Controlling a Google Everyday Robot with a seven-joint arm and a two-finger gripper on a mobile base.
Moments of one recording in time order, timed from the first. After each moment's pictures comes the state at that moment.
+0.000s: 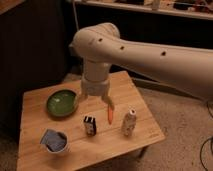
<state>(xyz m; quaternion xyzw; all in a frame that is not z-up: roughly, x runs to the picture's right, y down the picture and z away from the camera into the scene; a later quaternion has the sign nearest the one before) -0.067 0.055 0.549 -0.31 0.25 0.67 0.63</state>
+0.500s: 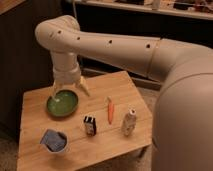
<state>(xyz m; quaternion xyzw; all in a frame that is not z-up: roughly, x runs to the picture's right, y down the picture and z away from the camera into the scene) -0.147 0.007 0.598 -0.29 0.24 0.64 0.67</state>
